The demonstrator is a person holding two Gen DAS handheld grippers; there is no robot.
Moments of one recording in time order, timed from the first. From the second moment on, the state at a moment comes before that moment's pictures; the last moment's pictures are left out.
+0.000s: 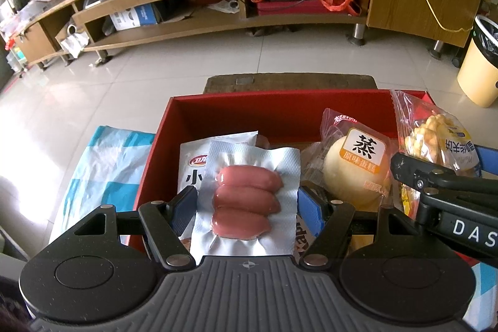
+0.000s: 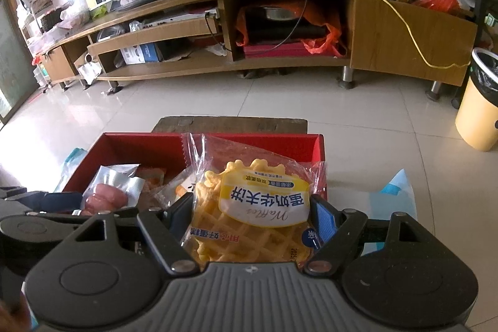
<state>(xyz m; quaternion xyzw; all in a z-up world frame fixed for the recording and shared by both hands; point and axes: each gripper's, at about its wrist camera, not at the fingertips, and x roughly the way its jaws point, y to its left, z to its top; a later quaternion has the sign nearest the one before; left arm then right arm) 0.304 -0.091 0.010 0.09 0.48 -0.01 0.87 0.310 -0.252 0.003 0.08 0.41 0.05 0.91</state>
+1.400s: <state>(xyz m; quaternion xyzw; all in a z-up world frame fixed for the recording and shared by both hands) 0.292 -0.095 -0.006 0.15 0.49 0.01 0.86 0.308 -0.236 -0.009 0.02 0.46 0.05 0.89</state>
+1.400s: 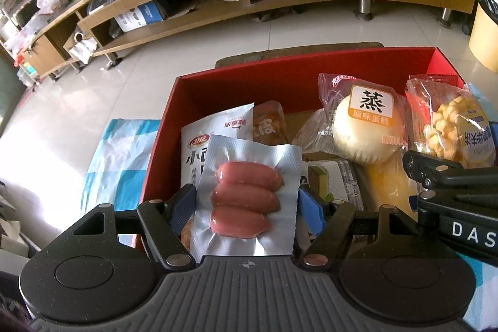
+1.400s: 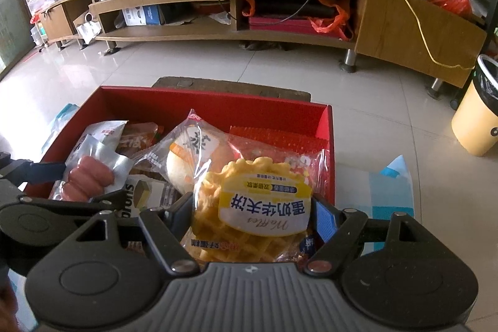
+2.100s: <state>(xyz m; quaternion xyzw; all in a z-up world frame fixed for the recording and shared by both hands) 0.281 -0.092 -0.003 0.15 0.49 0.01 0.86 0.298 -0.226 0.002 0.00 0.46 0.04 0.89</state>
